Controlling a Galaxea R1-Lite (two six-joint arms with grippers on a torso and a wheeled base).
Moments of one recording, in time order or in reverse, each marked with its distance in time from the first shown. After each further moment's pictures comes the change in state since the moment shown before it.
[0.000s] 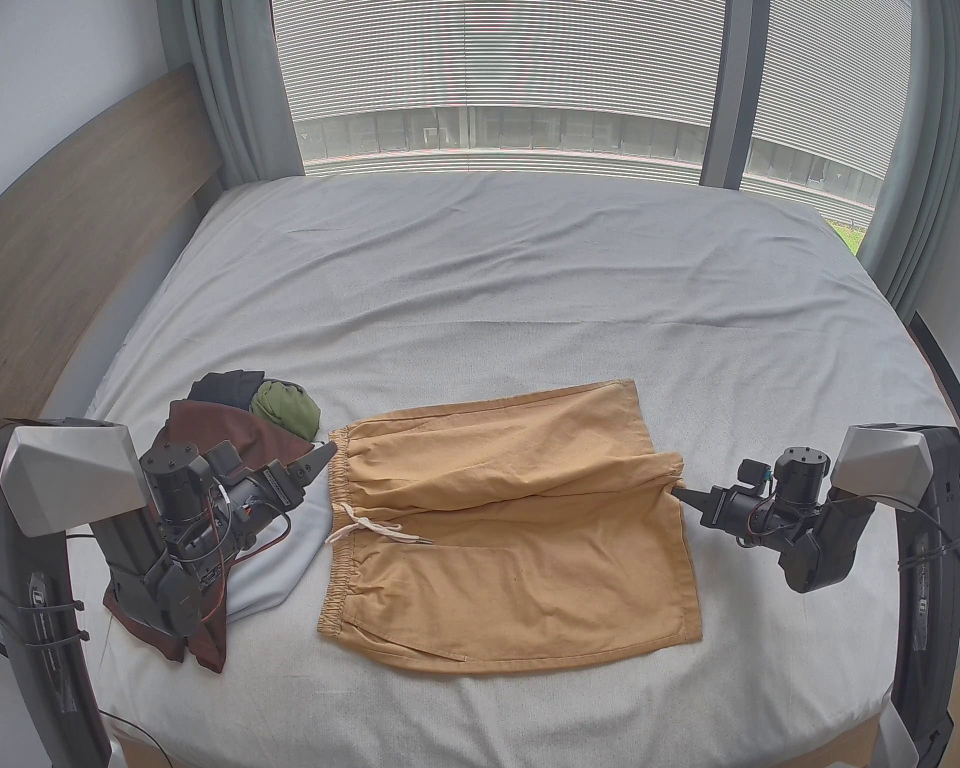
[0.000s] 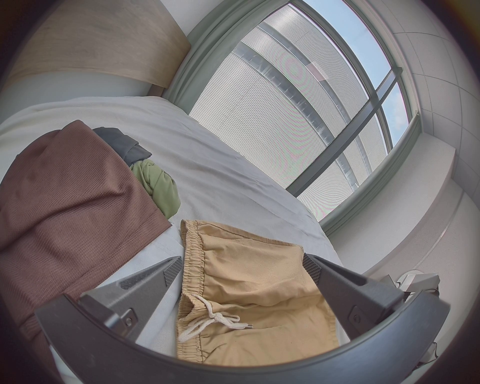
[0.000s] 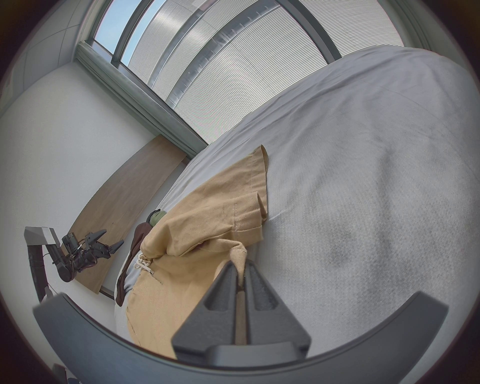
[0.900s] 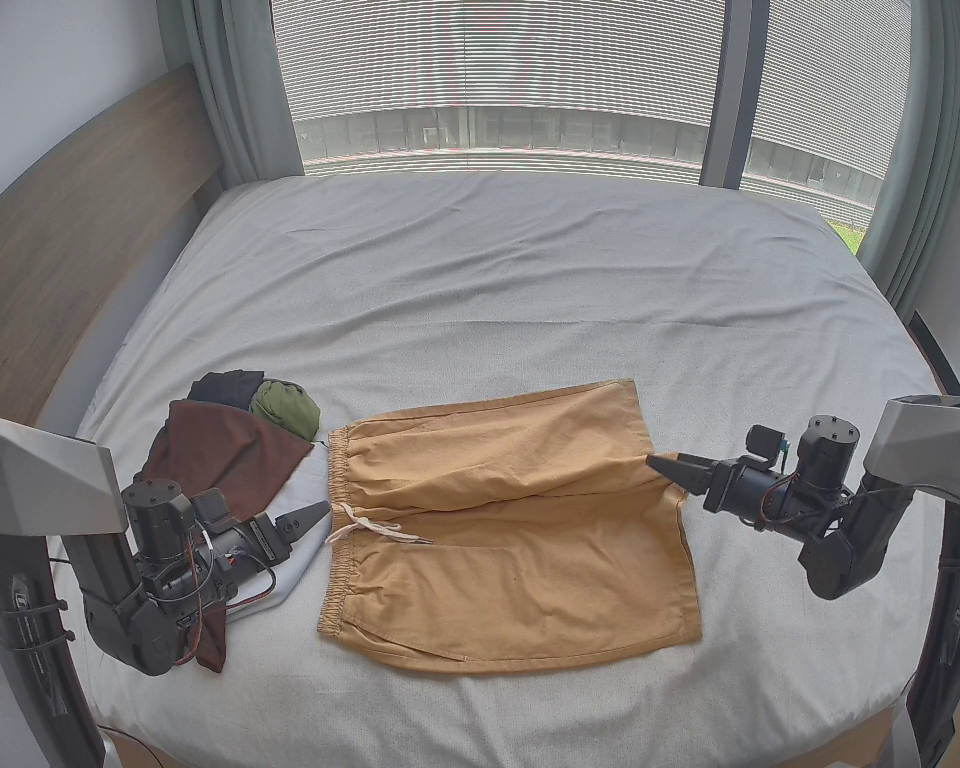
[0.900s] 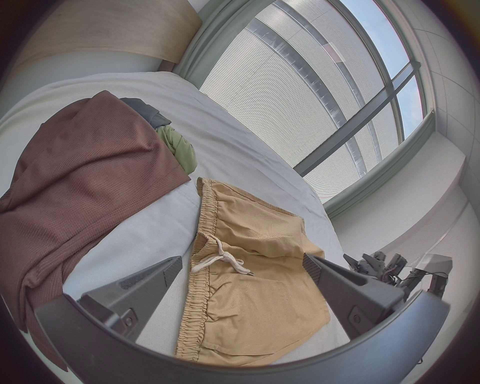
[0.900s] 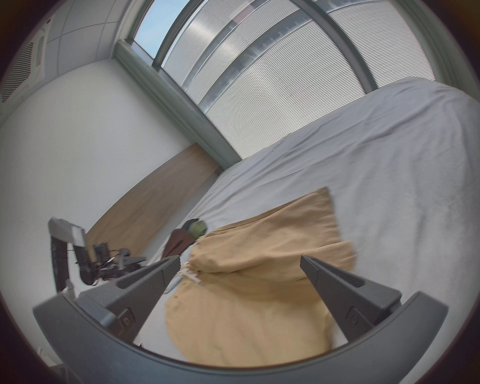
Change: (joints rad) left arm 0.009 -0.070 0.246 0.000 -0.056 0.005; right arm 0.126 -0.291 0.234 -0.125 0.002 0.001
